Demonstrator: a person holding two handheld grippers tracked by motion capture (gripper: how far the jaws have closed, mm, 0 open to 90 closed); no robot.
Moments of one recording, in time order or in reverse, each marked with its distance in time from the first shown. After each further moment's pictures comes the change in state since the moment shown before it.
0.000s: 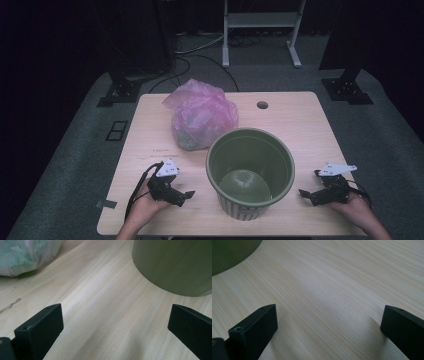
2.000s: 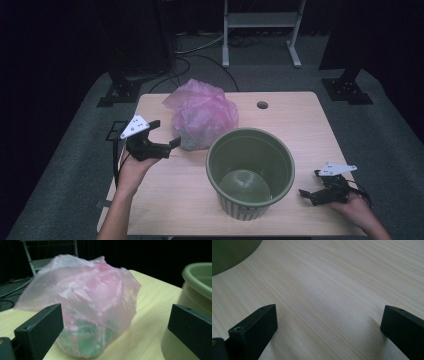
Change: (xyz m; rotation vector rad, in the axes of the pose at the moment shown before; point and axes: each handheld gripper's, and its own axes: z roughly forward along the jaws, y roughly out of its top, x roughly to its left) left arm 0.053 0.074 -0.077 -0.433 0.158 -0.085; right arm 0.000 0.000 0.000 0.000 0.000 -0.001
